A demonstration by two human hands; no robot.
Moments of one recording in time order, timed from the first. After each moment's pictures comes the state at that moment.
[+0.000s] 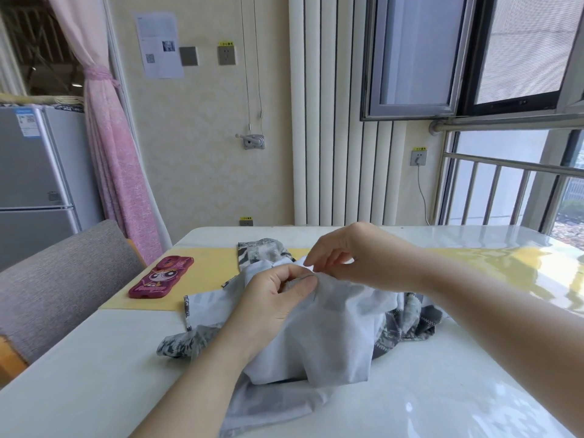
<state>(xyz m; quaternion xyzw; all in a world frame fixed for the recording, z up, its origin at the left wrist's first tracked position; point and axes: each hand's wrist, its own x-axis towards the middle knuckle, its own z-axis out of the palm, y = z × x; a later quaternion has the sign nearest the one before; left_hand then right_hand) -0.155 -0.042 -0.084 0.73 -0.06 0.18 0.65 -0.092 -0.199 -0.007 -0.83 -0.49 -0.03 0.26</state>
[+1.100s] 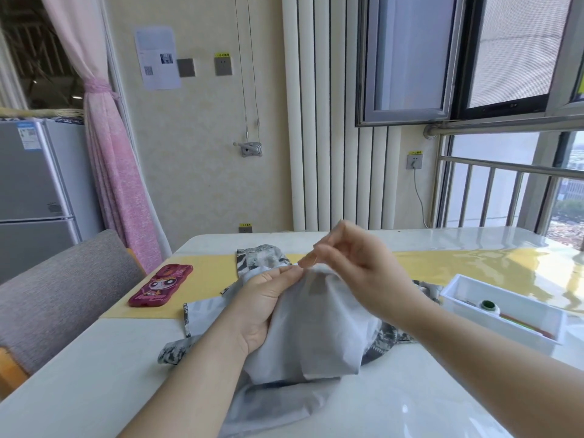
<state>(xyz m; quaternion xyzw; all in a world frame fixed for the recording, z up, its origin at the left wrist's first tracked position) -0.141 -0.036 -0.075 0.56 0.00 0.04 0.83 -0.107 -0.193 -0.037 -0.65 -0.44 -0.04 0.62</state>
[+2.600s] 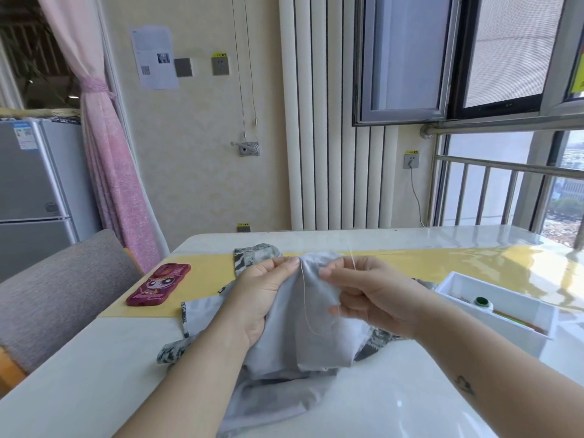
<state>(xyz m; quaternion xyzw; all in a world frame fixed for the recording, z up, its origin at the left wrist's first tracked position) -0.143 -0.048 -0.067 0.60 0.06 0.14 0.79 -0.112 -0.215 -0.043 -0.63 -0.24 0.27 0.69</state>
